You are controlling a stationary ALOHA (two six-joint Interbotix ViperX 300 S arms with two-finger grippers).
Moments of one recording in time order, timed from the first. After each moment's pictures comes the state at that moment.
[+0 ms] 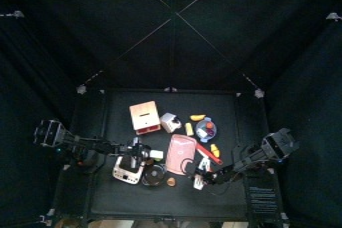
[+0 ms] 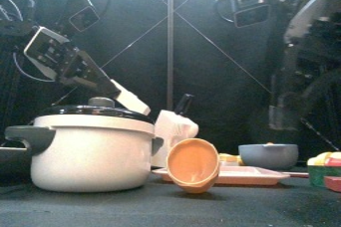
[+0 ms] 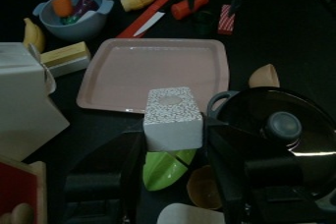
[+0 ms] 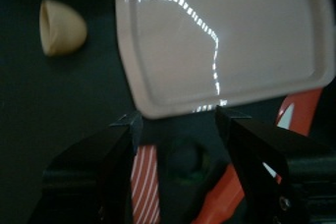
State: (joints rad) left arm -0.06 -0.23 1.08 -0.19 -0.46 0.29; right arm 0.44 -0.04 0.67 -0.77 0.71 1.32
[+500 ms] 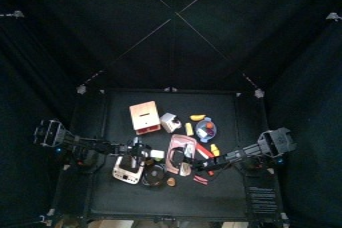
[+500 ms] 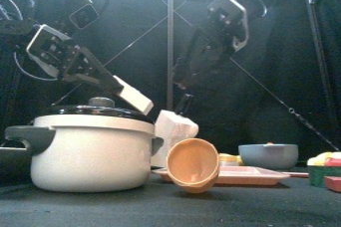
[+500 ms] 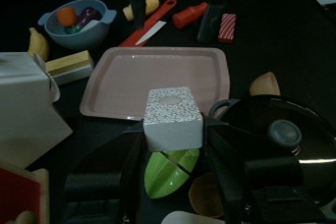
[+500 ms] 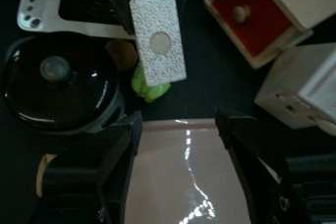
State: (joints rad) left arm -0.07 -0.23 1.08 -0.19 -0.50 0.29; right arm 0.22 -0.01 0.54 -1.17 0.50 1.33
